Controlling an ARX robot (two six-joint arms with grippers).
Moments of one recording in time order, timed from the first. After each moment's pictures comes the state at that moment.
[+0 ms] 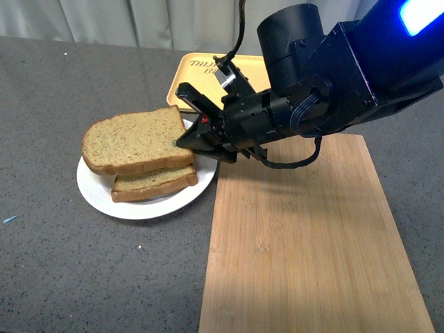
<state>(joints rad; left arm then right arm) 0.00 0.00 0.02 0.00 0.00 -0.01 0.43 2.41 1.41 0.26 -0.72 0.63</state>
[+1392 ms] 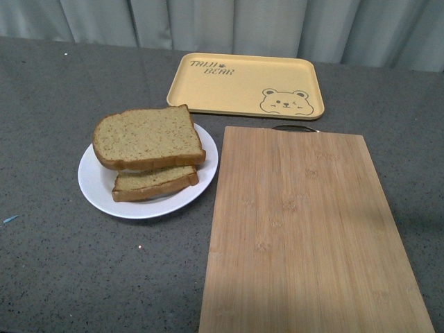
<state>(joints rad) 0.00 0.00 0.02 0.00 0.00 -0.01 0.15 1.40 0.23 1.15 0.14 0.00</state>
